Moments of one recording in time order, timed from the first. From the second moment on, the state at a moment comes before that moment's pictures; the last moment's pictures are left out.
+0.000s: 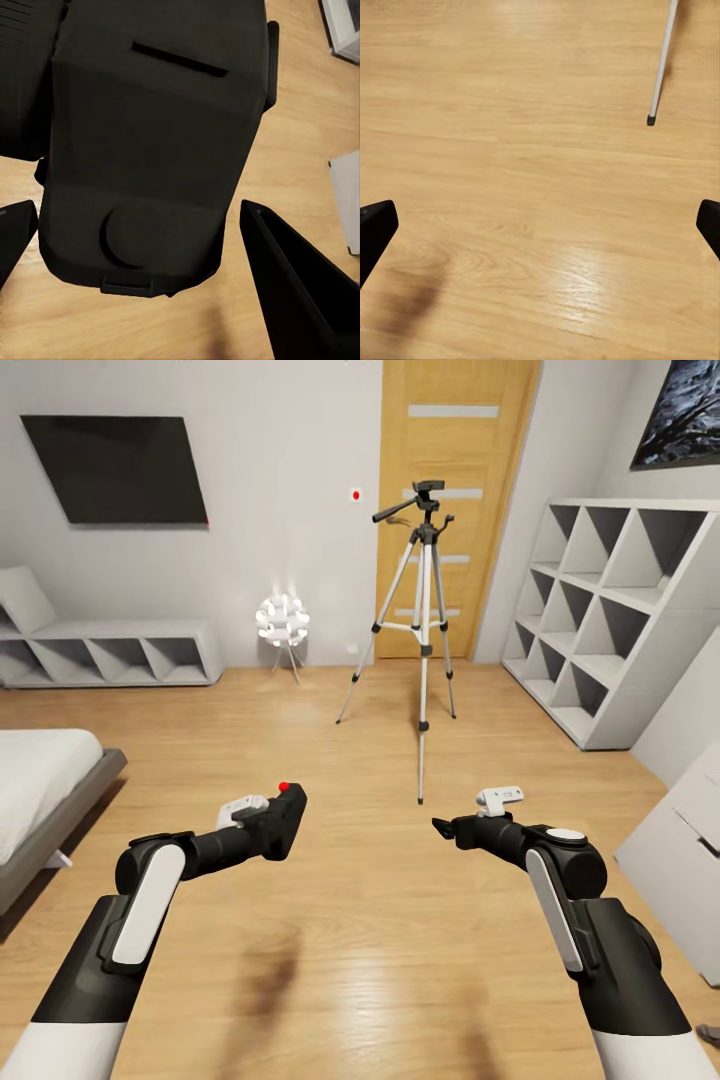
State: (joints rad) left arm -0.53 0.08 -0.02 -1.51 0.68 1.04 0.07; right arm -0.52 -0.07 0.06 -1.61 -0.10 0.95 0.23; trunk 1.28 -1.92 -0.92
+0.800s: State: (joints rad) left arm -0.52 0.09 -0.02 -1.51 0.68 0.99 0.07; right arm -0.52 -0.07 0.06 -1.61 -0.10 0.95 0.23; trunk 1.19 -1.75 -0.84
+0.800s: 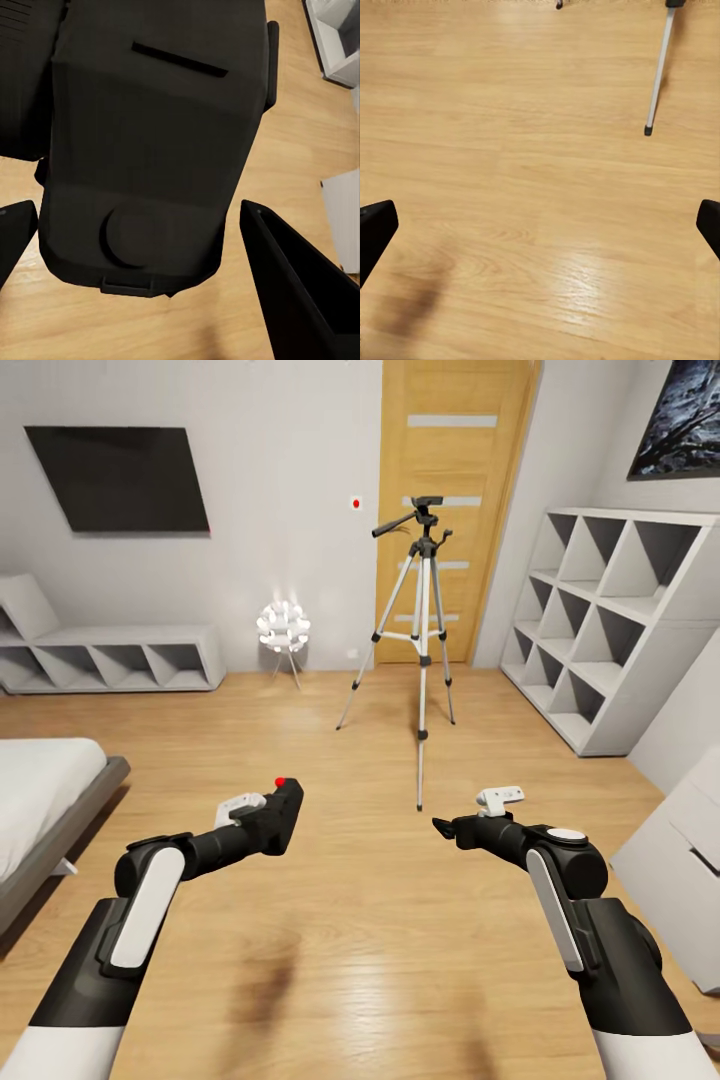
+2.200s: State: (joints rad) left arm -0.49 0.08 -0.02 -1.58 0.69 1.00 0.06; right arm -0.52 -0.07 0.05 -1.61 -0.10 0.95 0.23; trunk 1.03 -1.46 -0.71
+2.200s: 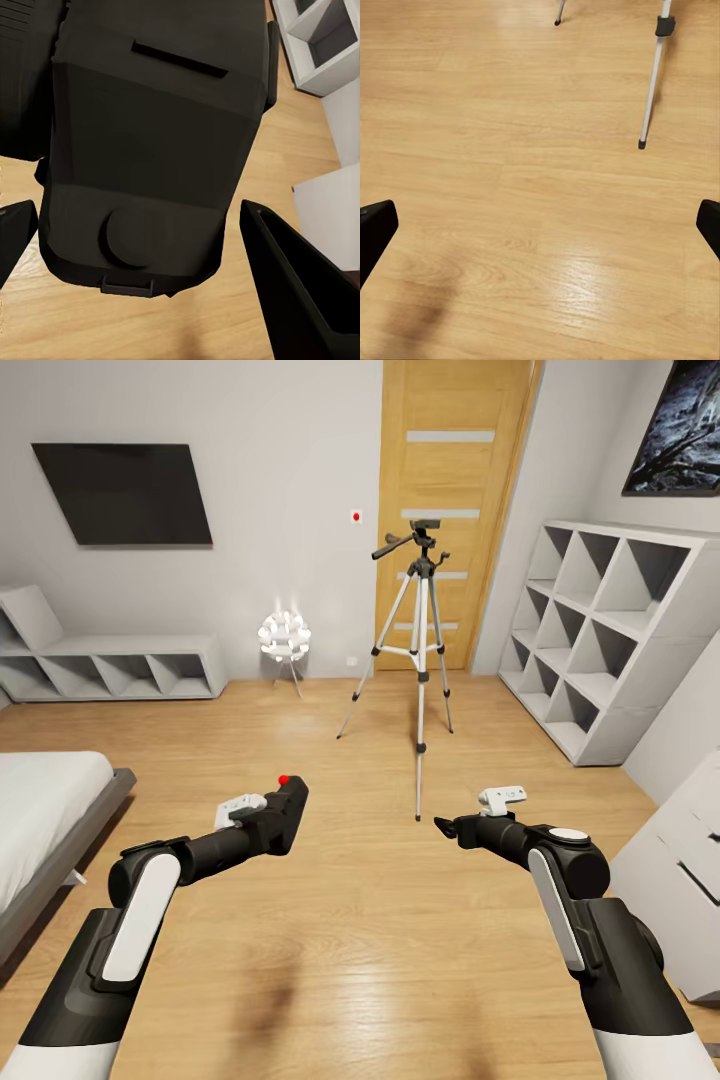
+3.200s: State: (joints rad) left arm -0.49 0.10 -0.02 -1.57 0.73 1.00 0.05; right arm -0.52 -0.07 0.05 -1.61 -0.10 0.95 0.23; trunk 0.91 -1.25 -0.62
